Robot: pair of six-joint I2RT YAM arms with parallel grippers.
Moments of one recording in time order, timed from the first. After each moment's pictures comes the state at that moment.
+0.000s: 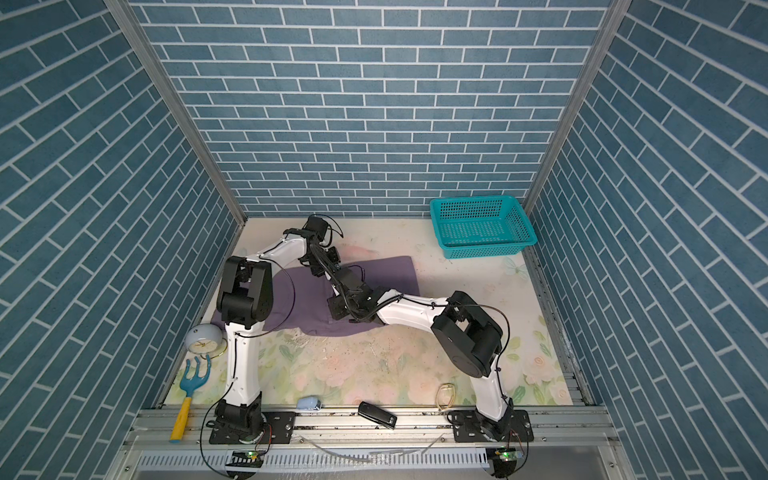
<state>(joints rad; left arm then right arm) -0.22 2.25 1.76 -0.76 0.26 -0.64 1.03 1.96 1.36 -0.13 -0.02 0.37</state>
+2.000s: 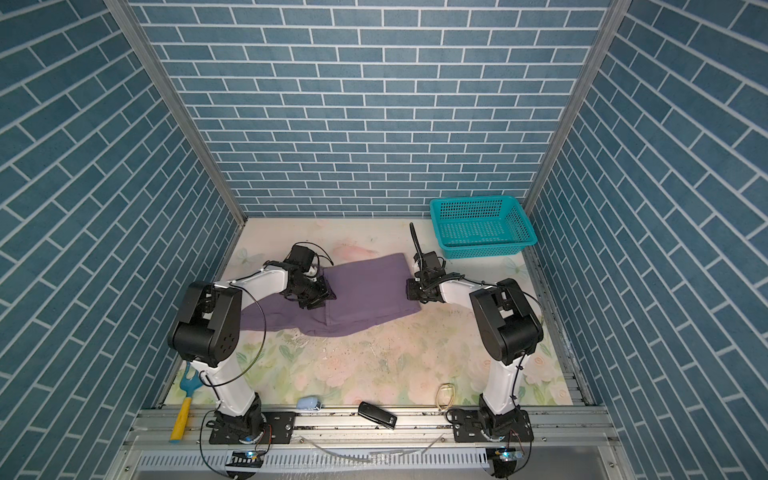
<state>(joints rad) -0.25 1.82 1.12 -0.54 0.35 -0.67 0.47 1.85 1.03 -0.14 -0.20 0.35</state>
